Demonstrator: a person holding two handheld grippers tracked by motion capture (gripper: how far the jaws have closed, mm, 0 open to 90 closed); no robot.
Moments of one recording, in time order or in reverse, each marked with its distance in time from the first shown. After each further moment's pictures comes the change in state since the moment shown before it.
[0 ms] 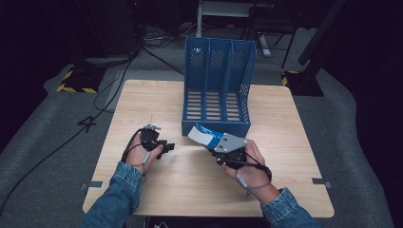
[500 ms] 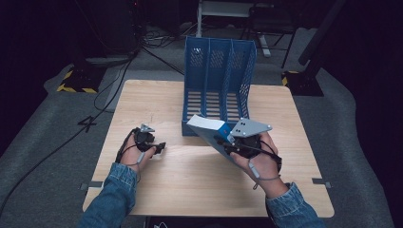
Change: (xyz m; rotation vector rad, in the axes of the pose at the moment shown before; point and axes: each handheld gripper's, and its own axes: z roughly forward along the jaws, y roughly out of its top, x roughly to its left) left arm 0.026 -0.010 0.003 -0.035 0.164 0.123; right arm -0.029 0.015 -0.032 -0.125 0.035 0.151
